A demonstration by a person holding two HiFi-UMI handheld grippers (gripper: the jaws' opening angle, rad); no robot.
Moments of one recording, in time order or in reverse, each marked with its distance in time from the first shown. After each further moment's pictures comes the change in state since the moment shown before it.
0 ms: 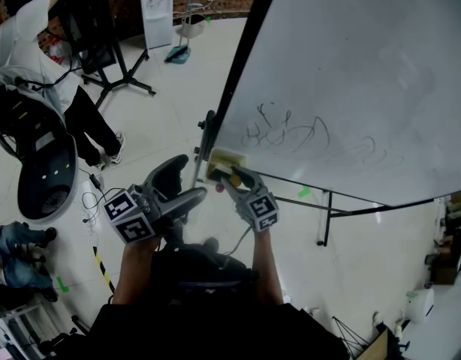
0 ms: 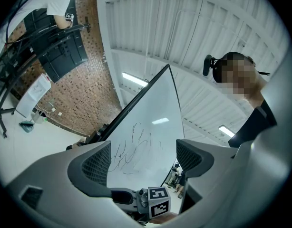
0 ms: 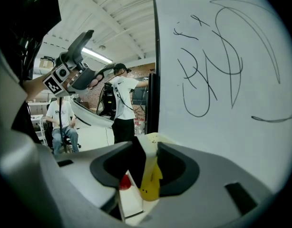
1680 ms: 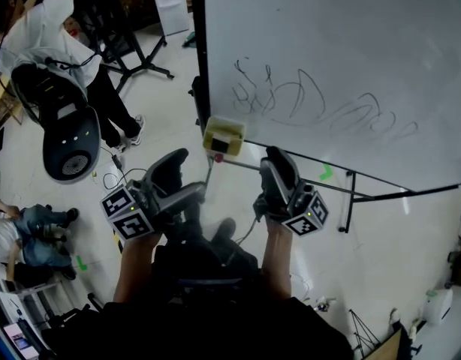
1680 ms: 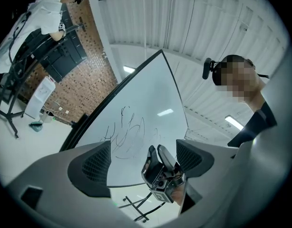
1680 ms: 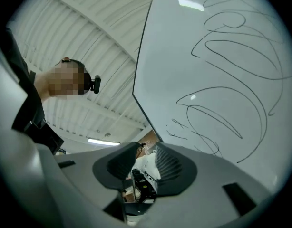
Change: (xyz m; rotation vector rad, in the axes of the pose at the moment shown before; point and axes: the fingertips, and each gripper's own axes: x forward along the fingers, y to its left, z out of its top) left arm 0.009 -0.058 -0.057 0.037 0.076 0.098; right arm -0.194 -0.010 0.136 0.567 -0.834 0.278
